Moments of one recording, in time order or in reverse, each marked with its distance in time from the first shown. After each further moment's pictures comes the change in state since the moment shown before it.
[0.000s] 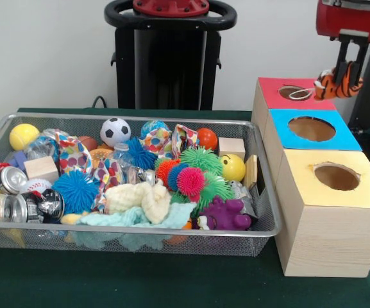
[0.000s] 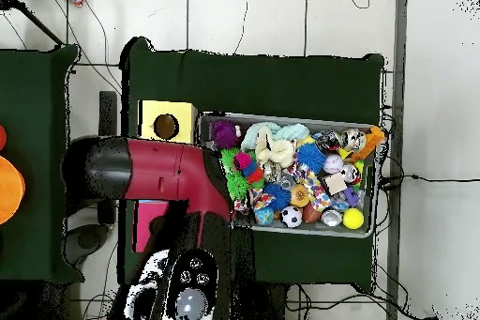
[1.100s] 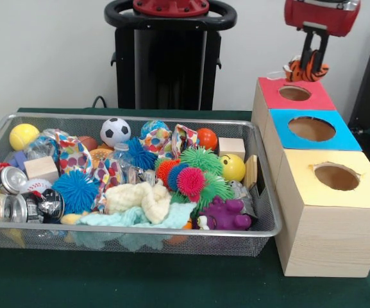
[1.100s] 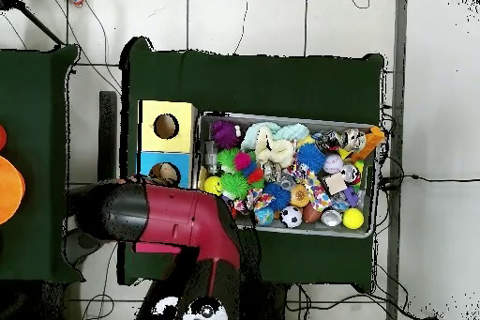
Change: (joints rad) arm 0.009 -0.081 -0.036 0.229 0.021 -0.063 0.066
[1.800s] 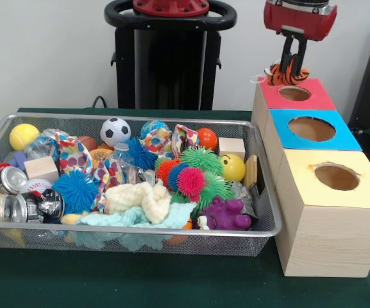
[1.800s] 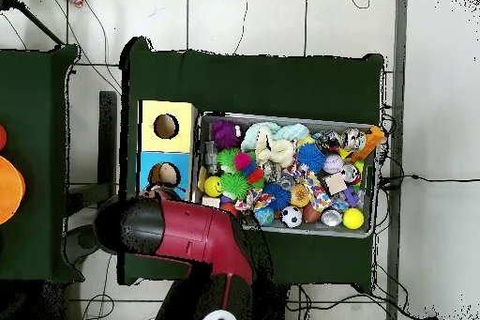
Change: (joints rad) arm -0.016 -0.016 -0.009 0.083 0.000 -0.099 0.000
